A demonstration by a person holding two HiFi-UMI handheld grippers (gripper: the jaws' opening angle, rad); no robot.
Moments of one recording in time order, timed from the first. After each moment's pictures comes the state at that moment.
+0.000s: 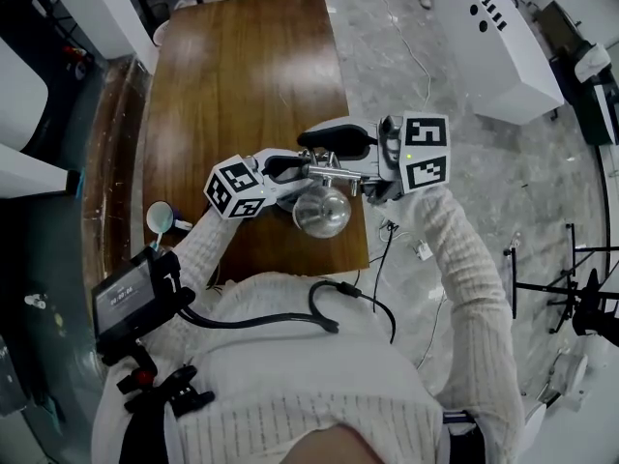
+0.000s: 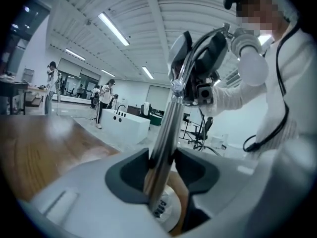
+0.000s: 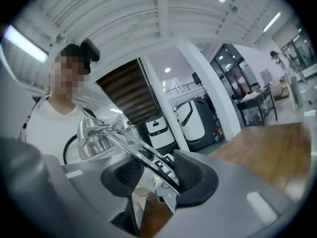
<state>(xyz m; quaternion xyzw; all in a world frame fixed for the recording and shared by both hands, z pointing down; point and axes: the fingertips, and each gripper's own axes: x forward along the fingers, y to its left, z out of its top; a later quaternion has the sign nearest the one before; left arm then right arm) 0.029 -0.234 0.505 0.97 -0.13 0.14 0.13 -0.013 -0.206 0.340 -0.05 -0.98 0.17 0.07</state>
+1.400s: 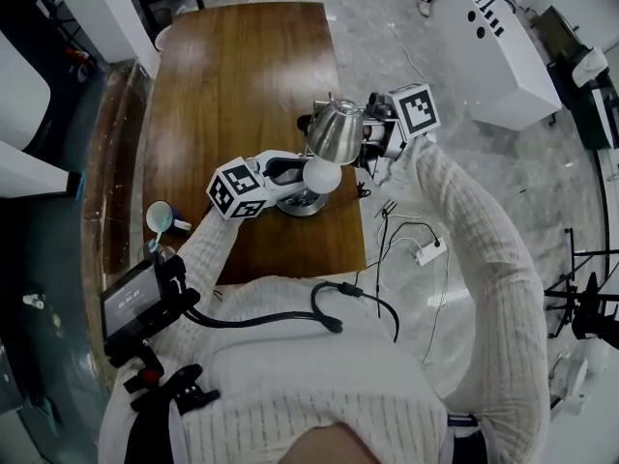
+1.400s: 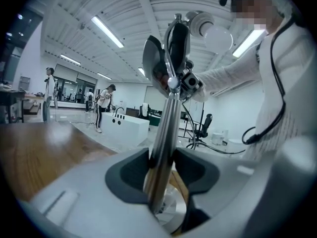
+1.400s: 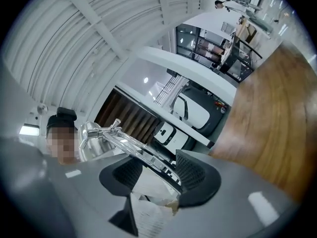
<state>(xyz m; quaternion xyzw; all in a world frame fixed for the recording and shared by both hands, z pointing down) 0.025 -0.242 0.508 0.98 -0.12 0.14 0.10 -0.017 -0.260 0.341 -0.11 -0.89 0.44 0.02</state>
